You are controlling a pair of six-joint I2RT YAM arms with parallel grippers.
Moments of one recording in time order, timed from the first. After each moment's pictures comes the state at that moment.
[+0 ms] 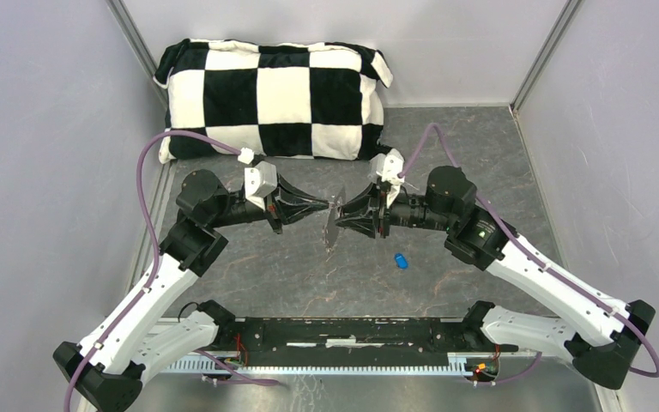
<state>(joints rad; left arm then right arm) -0.57 0.86 0.93 0.08 0.84 -0.04 0.84 1.01 1.04 -0.11 -0.51 -0.02</state>
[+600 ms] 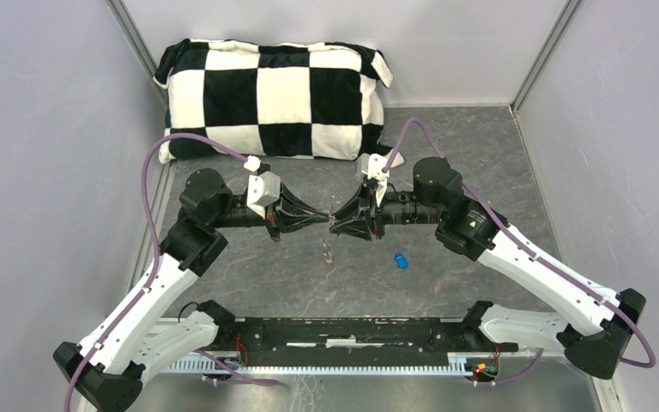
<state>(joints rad) -0.57 0.86 0.93 0.00 0.98 0.02 0.84 1.10 1.11 -0.21 -0.63 -0.02</state>
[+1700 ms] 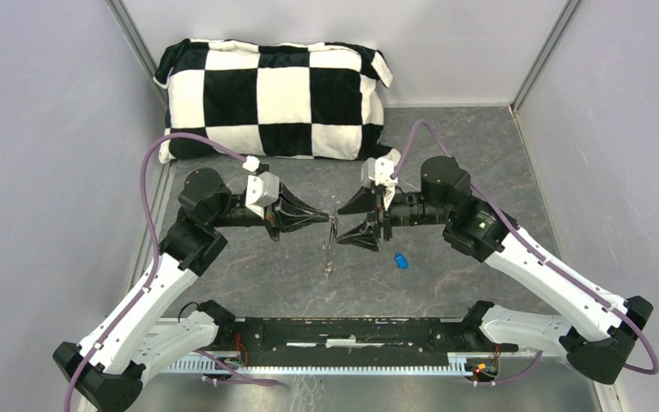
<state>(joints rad) -0.57 0.86 0.93 0.01 0.99 0.03 0.82 1.07 1.11 -0.26 -0.70 -0.08</state>
